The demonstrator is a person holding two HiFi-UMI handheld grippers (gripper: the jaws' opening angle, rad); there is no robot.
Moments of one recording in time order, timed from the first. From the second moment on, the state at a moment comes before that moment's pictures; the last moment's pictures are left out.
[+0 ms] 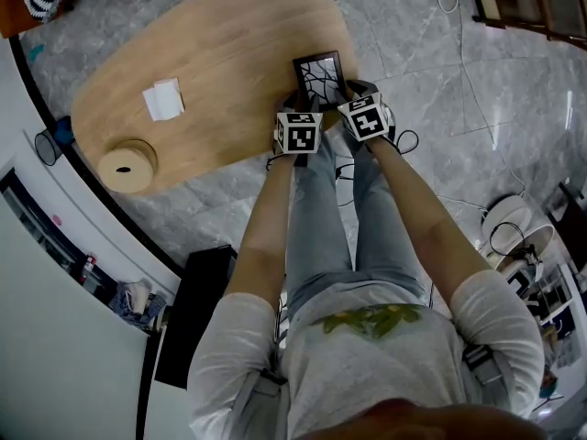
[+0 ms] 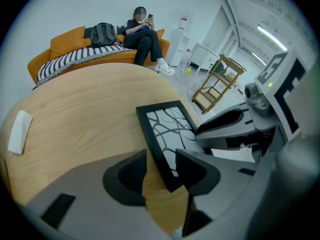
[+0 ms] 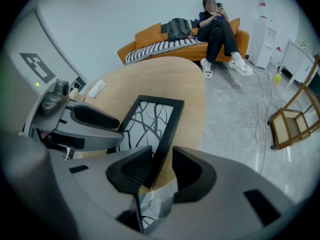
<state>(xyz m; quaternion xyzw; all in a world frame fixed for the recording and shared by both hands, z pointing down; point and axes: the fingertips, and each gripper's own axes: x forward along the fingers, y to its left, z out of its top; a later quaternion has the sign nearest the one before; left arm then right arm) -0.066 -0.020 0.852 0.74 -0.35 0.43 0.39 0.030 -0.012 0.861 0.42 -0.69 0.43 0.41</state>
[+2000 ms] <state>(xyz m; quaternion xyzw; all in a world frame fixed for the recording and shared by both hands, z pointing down) -0.074 -0.019 0.821 0.69 -0.37 0.40 0.48 0.025 -0.016 0.822 0.41 -0.67 0.47 0.39</state>
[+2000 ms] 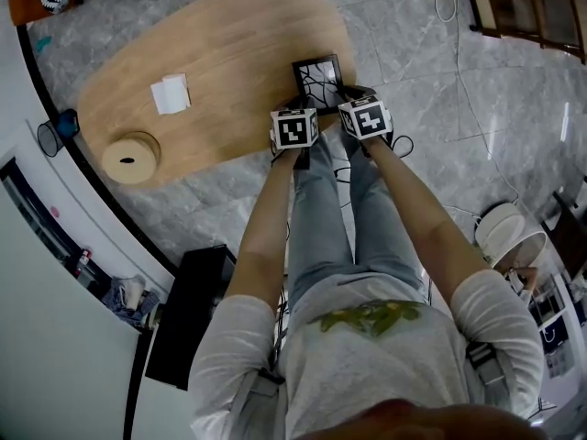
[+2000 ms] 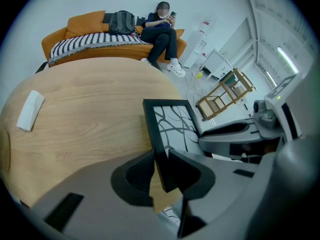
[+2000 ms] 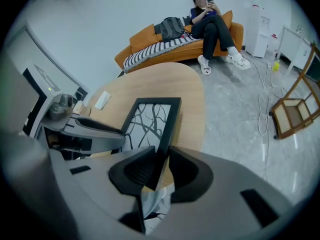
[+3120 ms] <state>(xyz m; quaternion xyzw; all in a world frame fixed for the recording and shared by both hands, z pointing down) -0.095 -0.014 0.676 0.69 -0.41 0.32 0.51 0.004 -0.025 0.672 0.39 -0.73 0.44 0.36</state>
